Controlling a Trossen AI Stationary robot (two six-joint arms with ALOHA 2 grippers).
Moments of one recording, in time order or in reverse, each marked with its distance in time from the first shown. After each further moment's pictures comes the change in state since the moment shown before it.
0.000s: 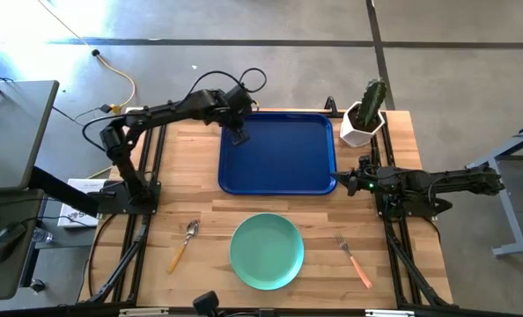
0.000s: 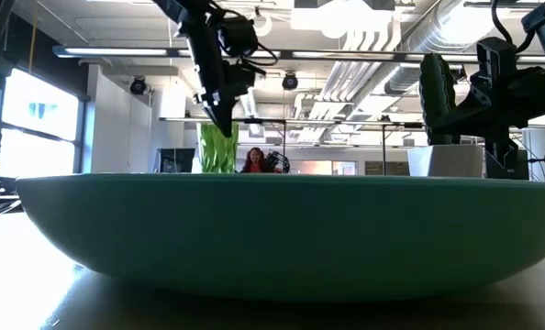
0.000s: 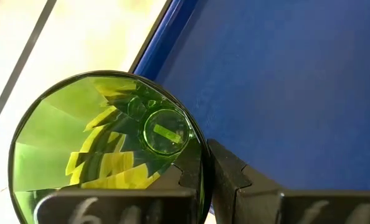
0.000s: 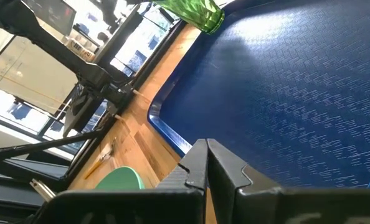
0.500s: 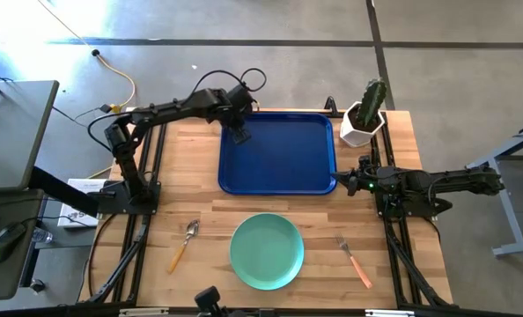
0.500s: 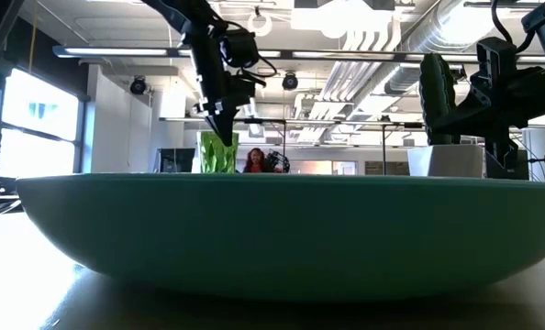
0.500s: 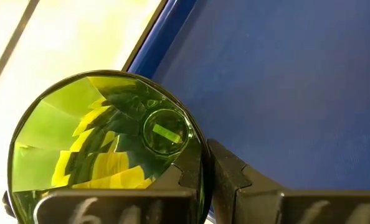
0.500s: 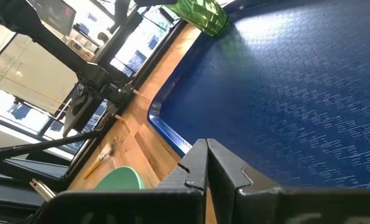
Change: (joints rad) left arm 0.035 0.044 0.000 0.017 0.041 -0.017; right arm 0.000 0.000 0.000 0.000 0.000 0.000
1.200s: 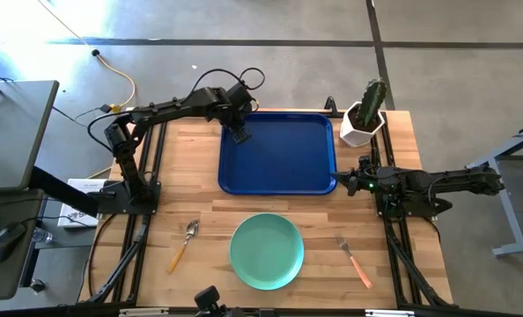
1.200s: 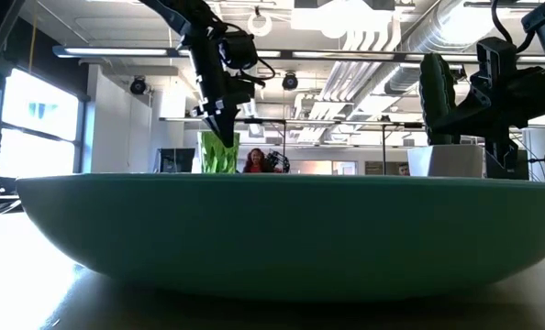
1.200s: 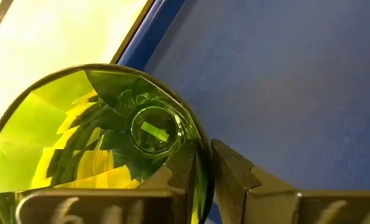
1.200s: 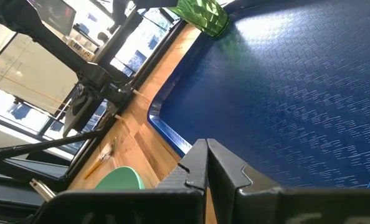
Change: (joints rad) left arm 0.014 0.002 0.000 -0.003 0.058 -0.017; right arm 0.000 0.000 0.000 0.000 0.000 0.000
